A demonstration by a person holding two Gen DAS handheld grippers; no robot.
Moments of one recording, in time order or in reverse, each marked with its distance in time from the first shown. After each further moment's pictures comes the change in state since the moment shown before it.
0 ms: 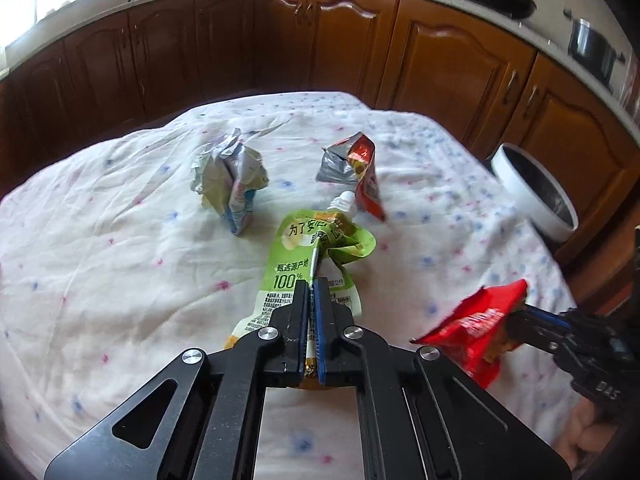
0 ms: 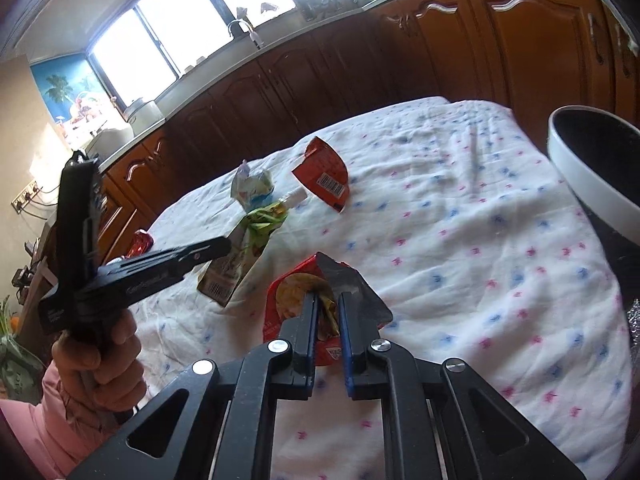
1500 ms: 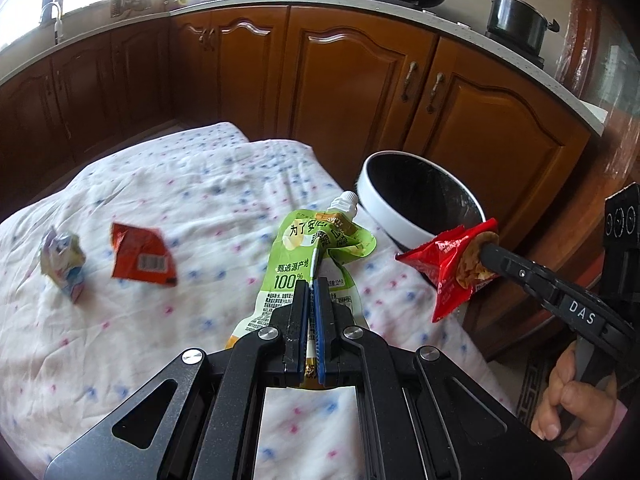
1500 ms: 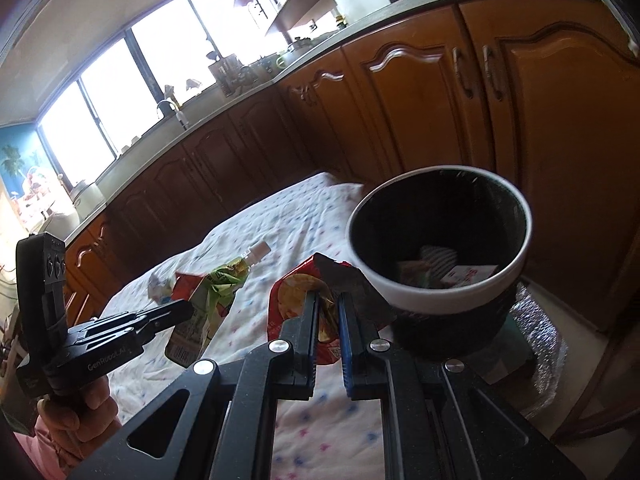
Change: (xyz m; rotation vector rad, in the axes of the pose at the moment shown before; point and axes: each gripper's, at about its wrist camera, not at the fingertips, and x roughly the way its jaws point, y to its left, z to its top) left arm -0.002 -0.161 0.036 0.155 -0.044 -0.179; right arm -0.116 -0.129 0.034 0.154 -0.231 -0.207
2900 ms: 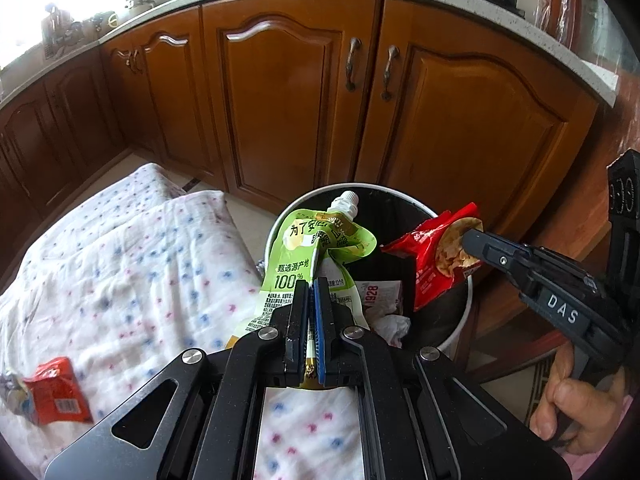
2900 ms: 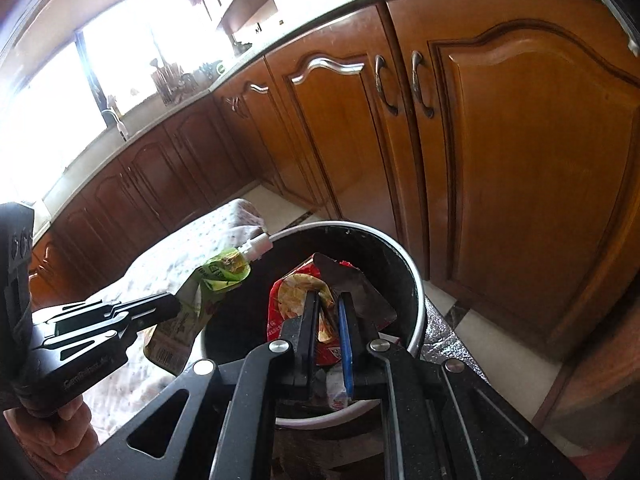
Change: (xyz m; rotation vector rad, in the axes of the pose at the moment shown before) left arm 0.108 -0.105 0.093 0.174 0.063 -0.025; right arm 0.033 -0.088 0.063 0.028 0.007 -0.192
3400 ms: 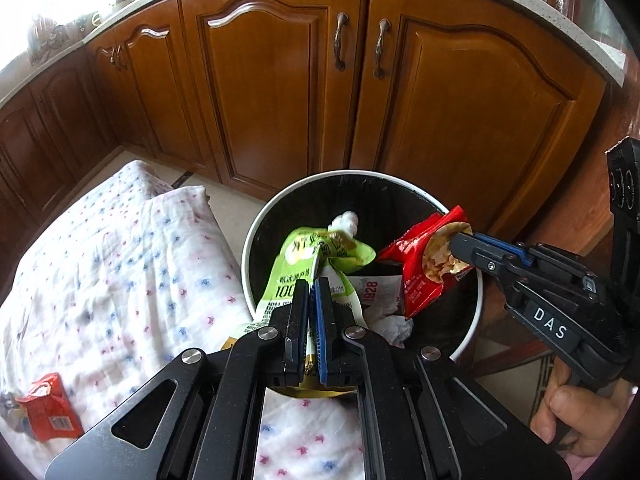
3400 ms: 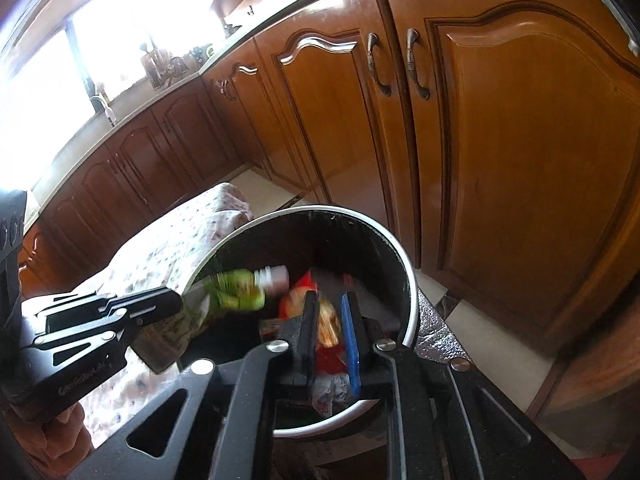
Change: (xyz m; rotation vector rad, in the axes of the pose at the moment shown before) left arm 0.031 -0.010 0.013 0.041 0.063 -0.002; right arm 0.024 -0.006 0.005 0.001 0.060 -0.033
